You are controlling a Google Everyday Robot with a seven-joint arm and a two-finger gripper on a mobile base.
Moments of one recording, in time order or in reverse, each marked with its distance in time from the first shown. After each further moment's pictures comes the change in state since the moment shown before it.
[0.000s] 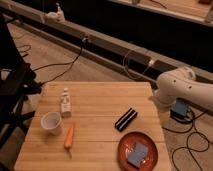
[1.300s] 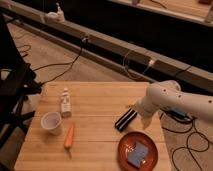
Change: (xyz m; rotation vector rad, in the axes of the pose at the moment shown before) arm -0.117 -0.003 0.047 0.109 -0.268 -0.417
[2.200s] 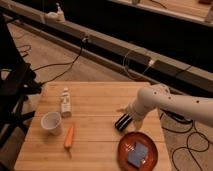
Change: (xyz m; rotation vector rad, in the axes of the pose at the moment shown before) arm -0.021 -0.011 0.023 -0.003 -0.043 -0.074
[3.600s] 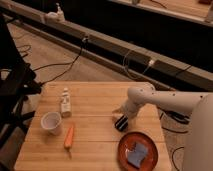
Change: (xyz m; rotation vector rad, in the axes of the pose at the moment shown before) arm 0.016 -0.020 0.076 -0.094 -0.061 -0.028
